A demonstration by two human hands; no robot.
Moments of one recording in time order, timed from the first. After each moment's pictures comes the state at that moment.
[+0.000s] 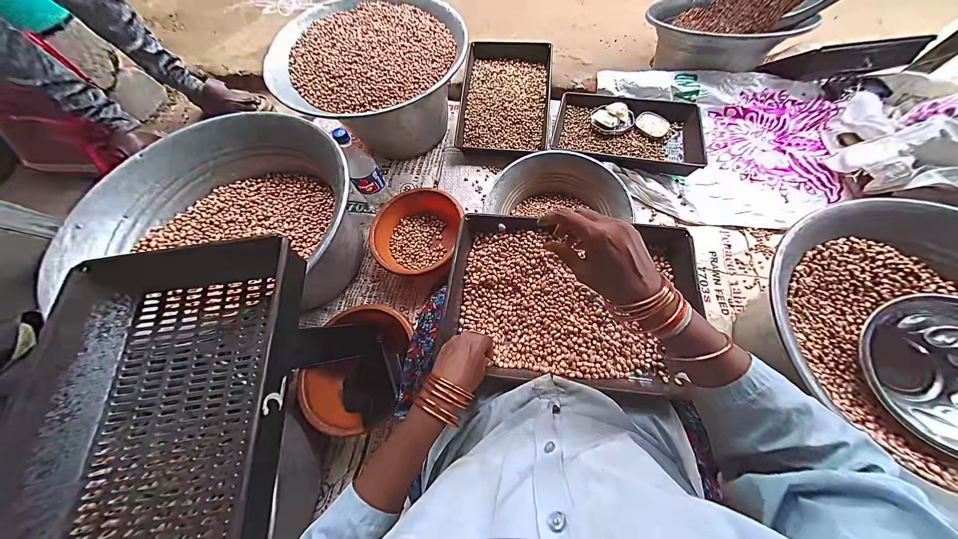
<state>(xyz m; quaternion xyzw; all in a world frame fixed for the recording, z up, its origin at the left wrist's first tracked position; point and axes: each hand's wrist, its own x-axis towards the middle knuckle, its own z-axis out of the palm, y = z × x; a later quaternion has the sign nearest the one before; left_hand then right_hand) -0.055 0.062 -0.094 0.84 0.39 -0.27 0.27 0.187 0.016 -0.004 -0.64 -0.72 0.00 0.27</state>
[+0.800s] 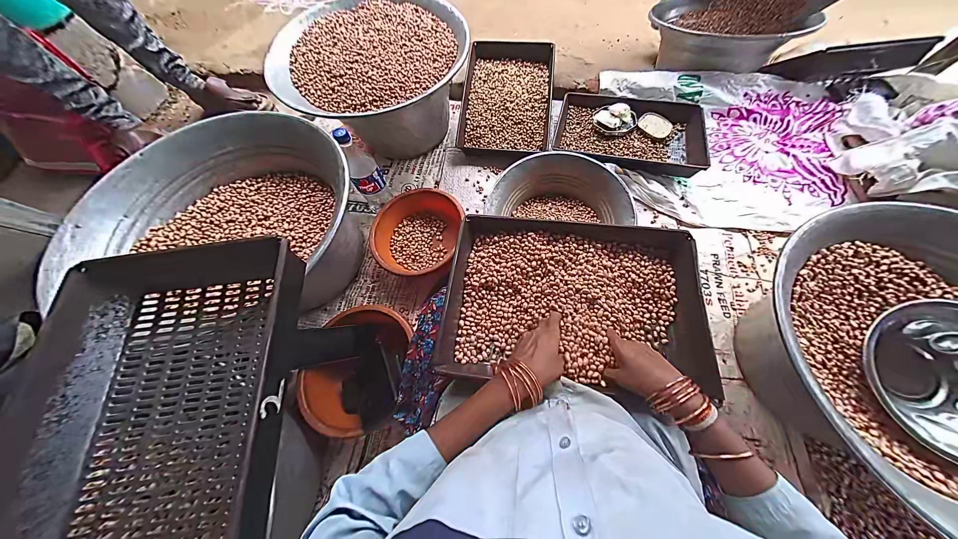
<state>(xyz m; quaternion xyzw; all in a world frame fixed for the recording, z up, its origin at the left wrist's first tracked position) 0.035 0.025 -0.102 0.83 0.34 -0.17 0.40 0.194 -0.087 -0.094 -0.78 -0.46 0.41 -0.09</state>
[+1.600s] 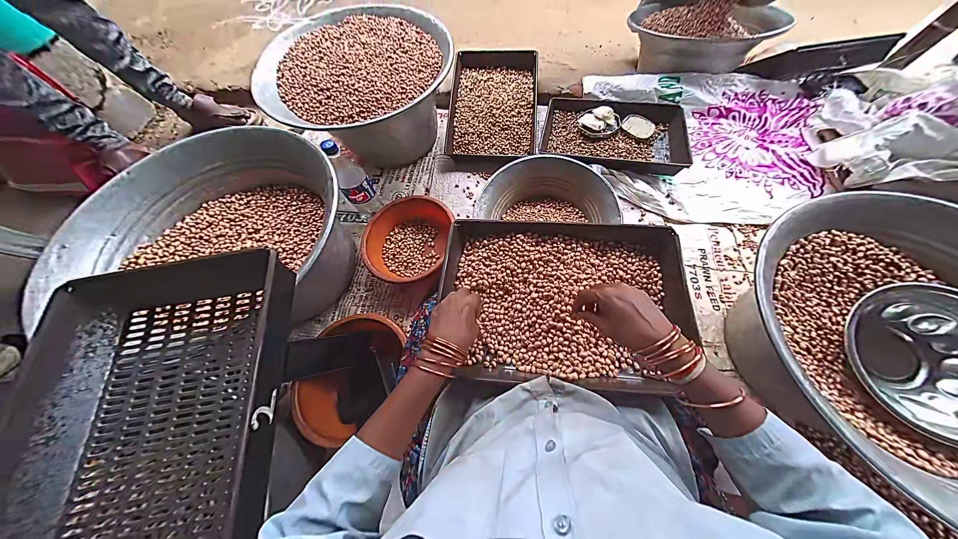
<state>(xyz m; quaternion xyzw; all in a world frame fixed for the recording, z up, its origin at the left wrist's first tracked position) -0.027 0.107 -0.096 0.86 0.46 -0.12 0.17 0.211 -0.049 -0.055 -0.73 -0.64 0.23 0.09</state>
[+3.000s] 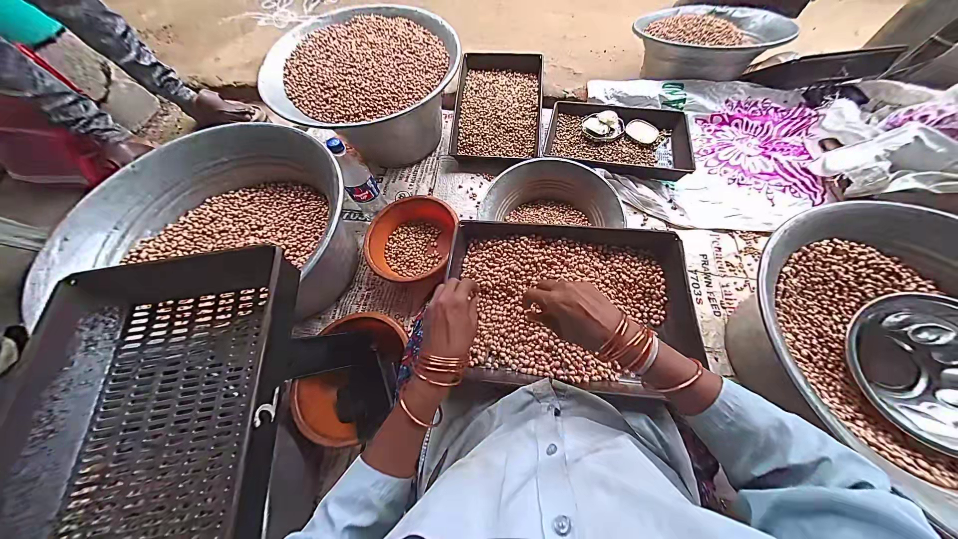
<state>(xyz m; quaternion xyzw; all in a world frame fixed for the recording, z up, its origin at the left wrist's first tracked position) -0.044 0.090 -0.096 0.86 0.45 0.17 0.16 0.165 -0.008 -0.044 -0.60 -0.78 0.15 0.11</state>
